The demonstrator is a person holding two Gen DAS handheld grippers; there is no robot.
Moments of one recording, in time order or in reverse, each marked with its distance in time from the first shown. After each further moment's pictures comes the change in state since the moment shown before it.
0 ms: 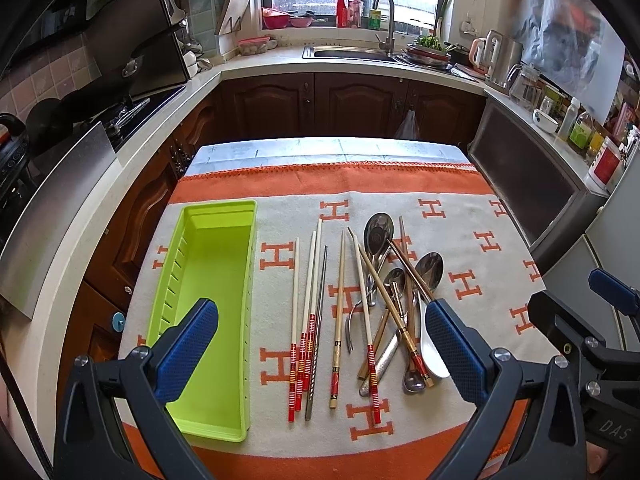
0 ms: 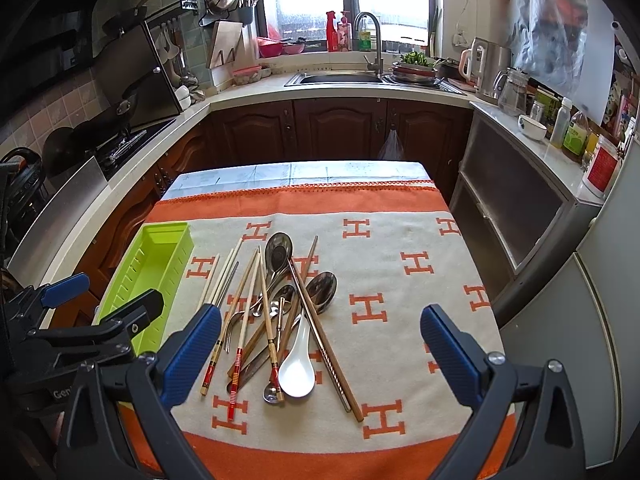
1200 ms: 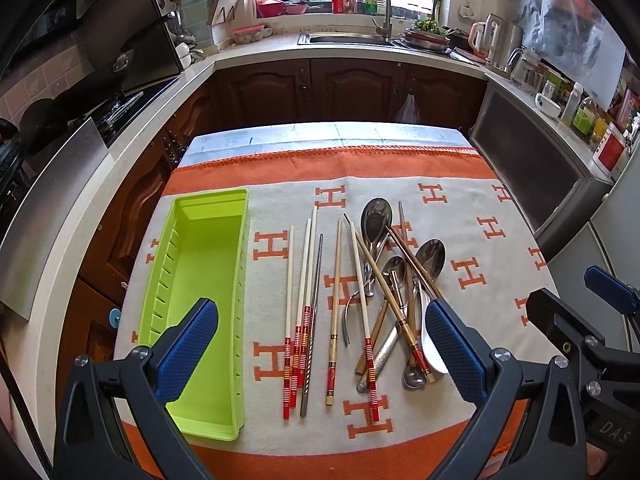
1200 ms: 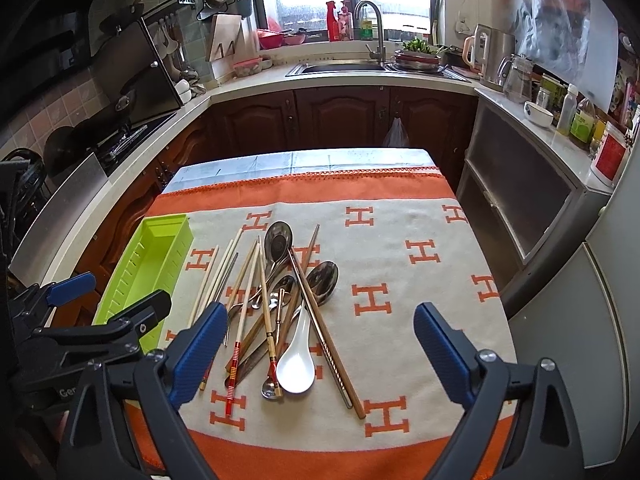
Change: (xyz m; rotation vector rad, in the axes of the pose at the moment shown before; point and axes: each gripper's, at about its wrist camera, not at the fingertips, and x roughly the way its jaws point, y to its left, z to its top) left arm 0.017 -0.016 0.001 0.028 0.053 0.020; right arm 0.012 -0.010 -0.005 0.021 0.033 0.037
